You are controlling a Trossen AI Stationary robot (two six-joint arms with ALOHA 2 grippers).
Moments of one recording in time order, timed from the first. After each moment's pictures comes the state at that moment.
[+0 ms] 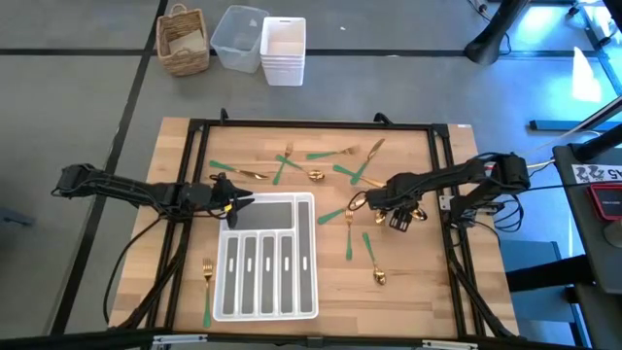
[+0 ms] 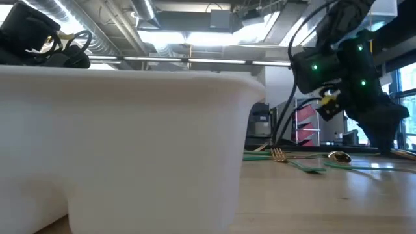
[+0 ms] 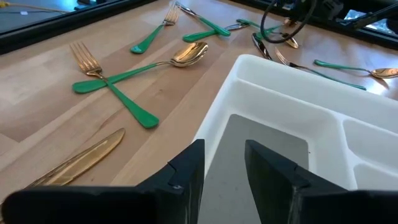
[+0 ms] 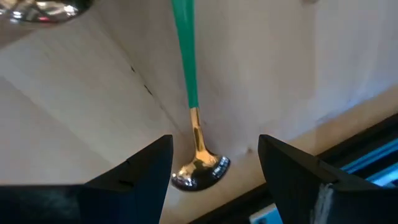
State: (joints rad) left arm -0.07 0.49 0.01 0.07 -0.39 -0.34; right arm -0.06 1.56 0.78 -1.10 0.14 0.41
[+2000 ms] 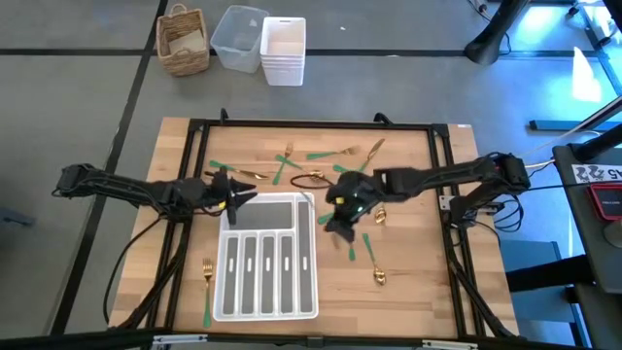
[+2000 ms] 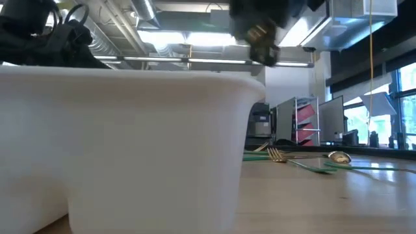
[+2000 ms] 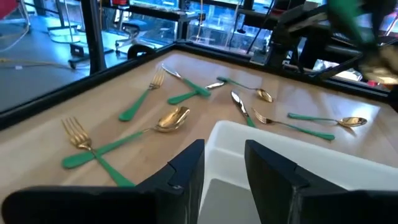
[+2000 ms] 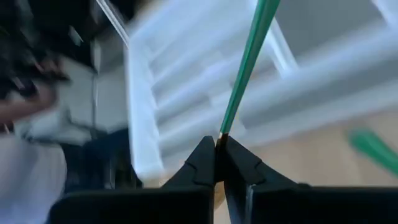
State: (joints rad) left arm -0.07 0.49 0.07 0.22 -0.38 -0.21; right arm 0.08 1.57 1.19 -0.30 -0.35 0.57
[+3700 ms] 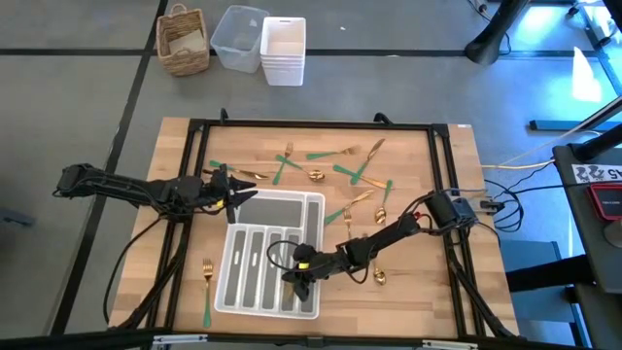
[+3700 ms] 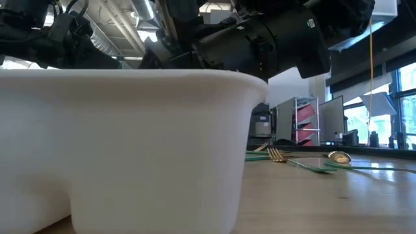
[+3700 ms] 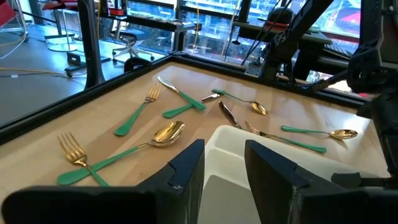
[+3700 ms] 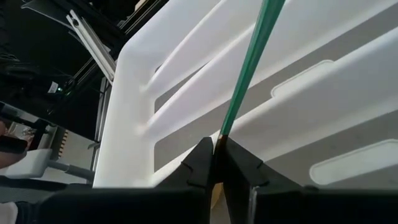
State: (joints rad) left arm -0.07 0.48 0.11 0.22 -0.38 -0.21; right arm 0.40 2.23 1.30 0.48 0.13 0.86
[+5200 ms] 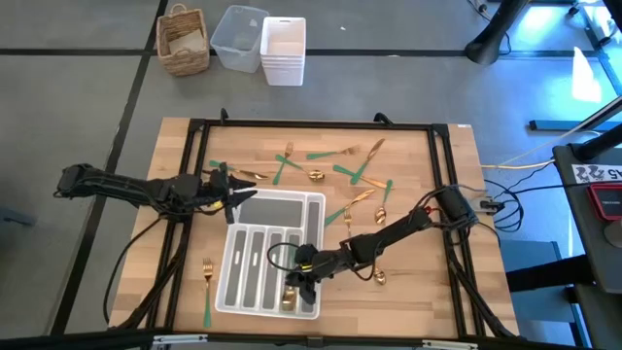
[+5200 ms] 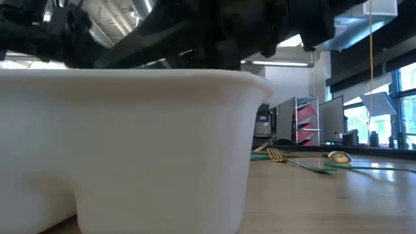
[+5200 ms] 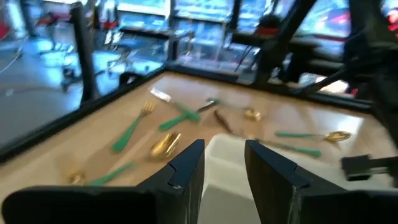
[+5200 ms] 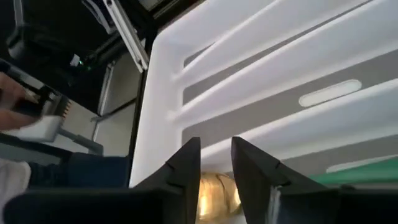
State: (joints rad) left arm -0.07 0.47 0.14 0.22 -0.34 -0.14; right arm 0.40 2.11 1.29 0.36 0.05 0.74
